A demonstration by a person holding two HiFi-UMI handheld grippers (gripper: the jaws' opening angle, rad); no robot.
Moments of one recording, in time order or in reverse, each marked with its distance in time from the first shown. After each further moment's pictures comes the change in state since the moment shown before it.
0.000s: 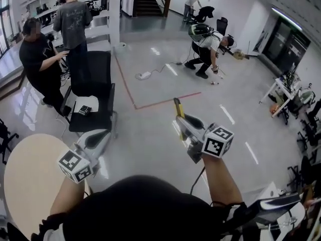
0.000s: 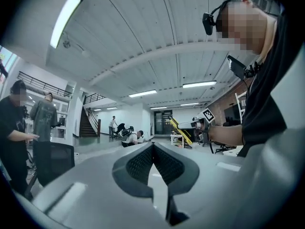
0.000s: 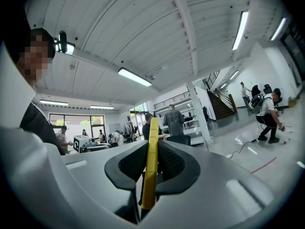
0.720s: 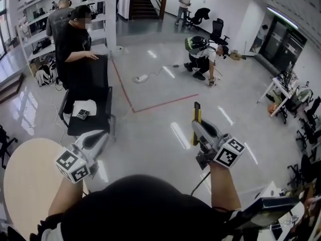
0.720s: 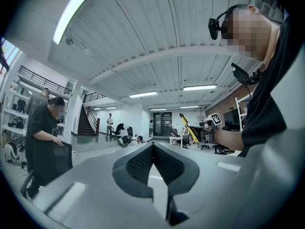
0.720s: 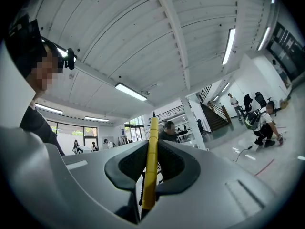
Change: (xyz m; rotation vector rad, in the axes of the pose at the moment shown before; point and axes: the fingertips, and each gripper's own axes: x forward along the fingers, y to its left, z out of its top) left arm 0.007 0.006 0.006 -0.043 -0.011 -0.010; right arm -0.065 -0.010 0.029 0.012 -0.187 -0.064
